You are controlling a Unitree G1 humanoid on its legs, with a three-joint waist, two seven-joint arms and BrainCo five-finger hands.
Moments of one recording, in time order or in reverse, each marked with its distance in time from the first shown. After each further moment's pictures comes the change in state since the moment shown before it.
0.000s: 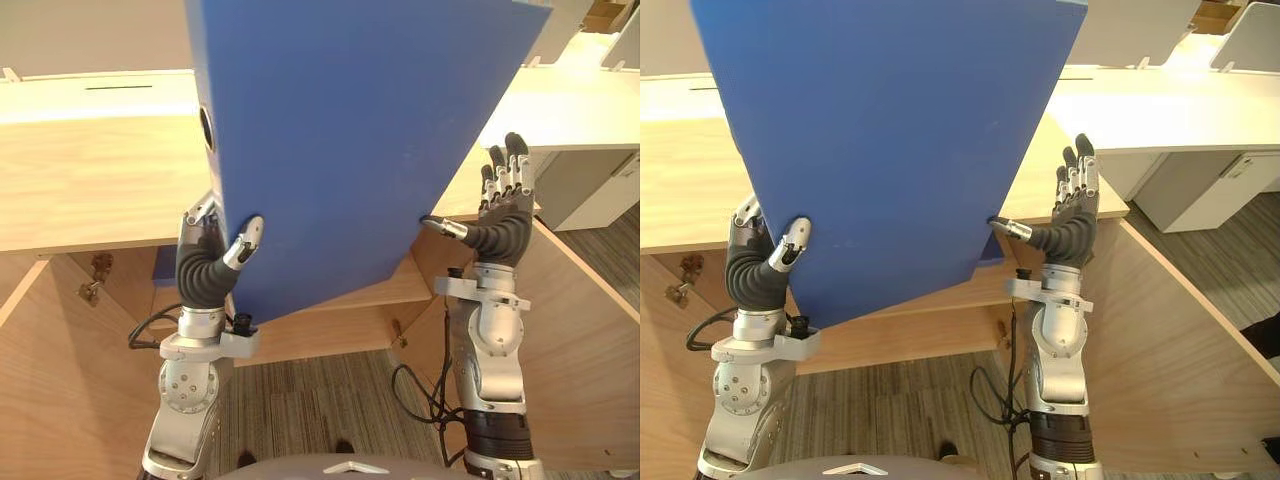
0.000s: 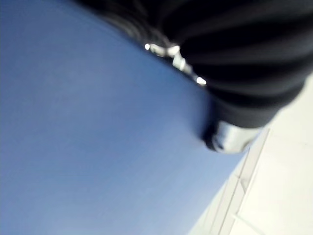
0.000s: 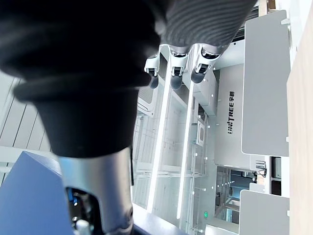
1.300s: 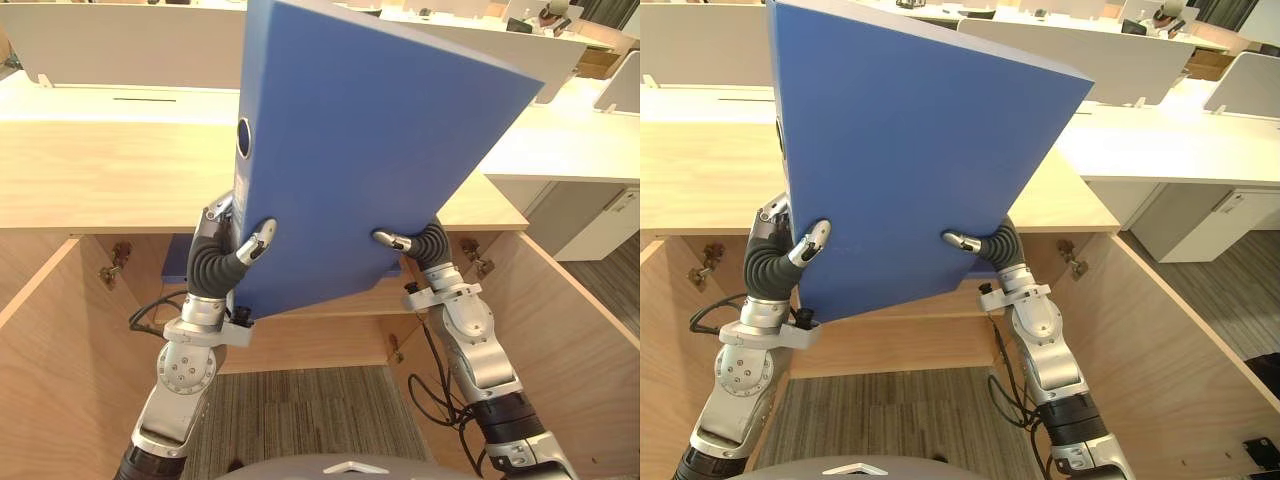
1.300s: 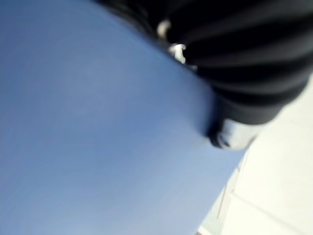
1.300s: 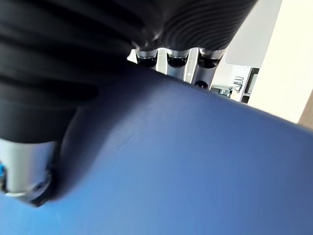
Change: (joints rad) left arm -0.083 0.137 -0.002 0.112 0.004 -0.015 -0.001; right arm -0.064 -0.205 0.258 0.176 0.101 0.015 0.220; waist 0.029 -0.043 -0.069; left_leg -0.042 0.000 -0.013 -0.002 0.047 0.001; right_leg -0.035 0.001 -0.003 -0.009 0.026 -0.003
